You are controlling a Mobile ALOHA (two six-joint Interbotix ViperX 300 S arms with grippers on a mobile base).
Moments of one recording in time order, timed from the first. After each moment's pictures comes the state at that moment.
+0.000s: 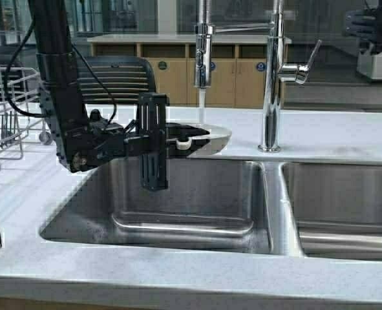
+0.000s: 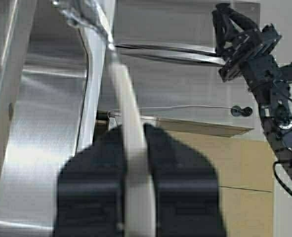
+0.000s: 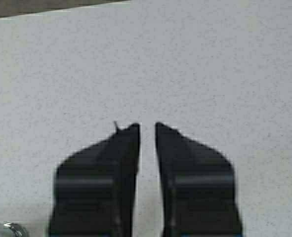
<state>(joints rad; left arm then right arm) -0.53 0.67 0.78 0.39 -1.47 -1.67 -0.13 0.40 0.12 -0.04 -0.06 0.15</state>
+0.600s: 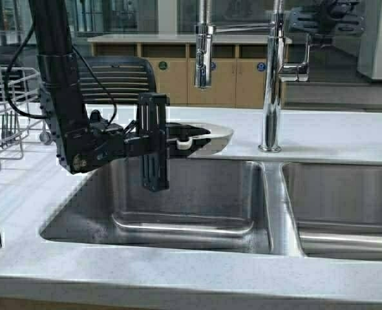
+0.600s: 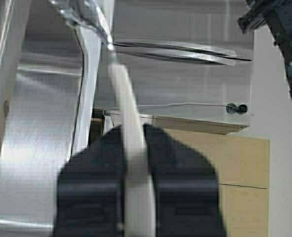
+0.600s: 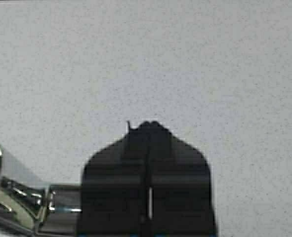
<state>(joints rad) -0.53 0.68 0.78 0.39 -1.49 -1.67 0.06 0.49 -0.11 -0.04 0.10 0.14</state>
